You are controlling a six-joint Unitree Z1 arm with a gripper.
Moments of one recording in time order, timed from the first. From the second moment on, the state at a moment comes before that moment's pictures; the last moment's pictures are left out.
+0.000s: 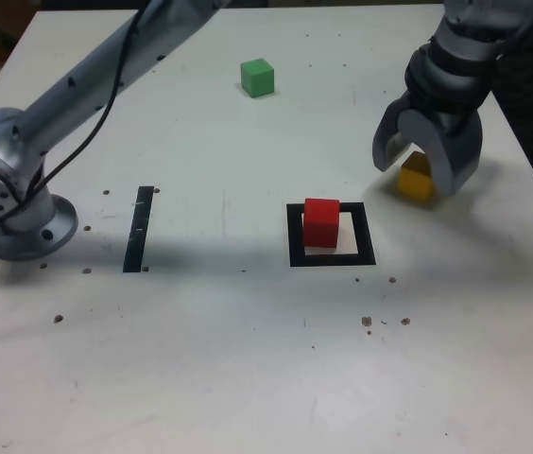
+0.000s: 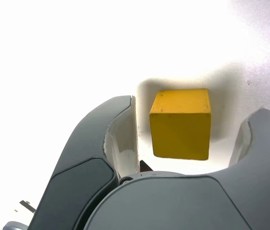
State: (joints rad) arm 0.03 2.50 -2.36 1.56 0.23 0.71
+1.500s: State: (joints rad) arm -0.05 2.29 -2.21 1.62 0.16 0.32
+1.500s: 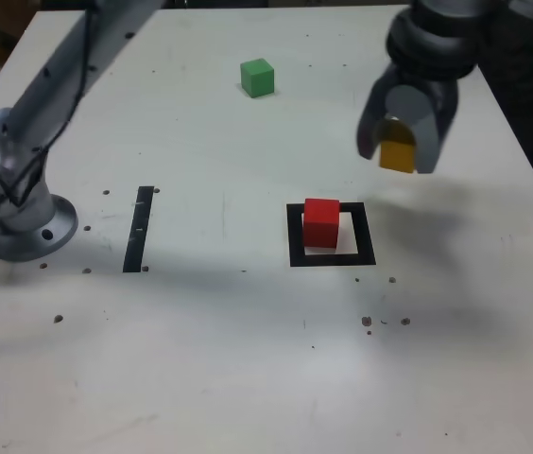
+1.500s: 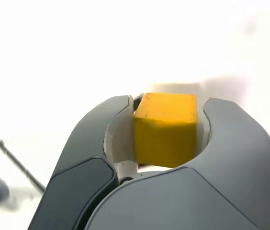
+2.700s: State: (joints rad) arm -0.15 2.02 -1.71 1.46 0.09 -0.10
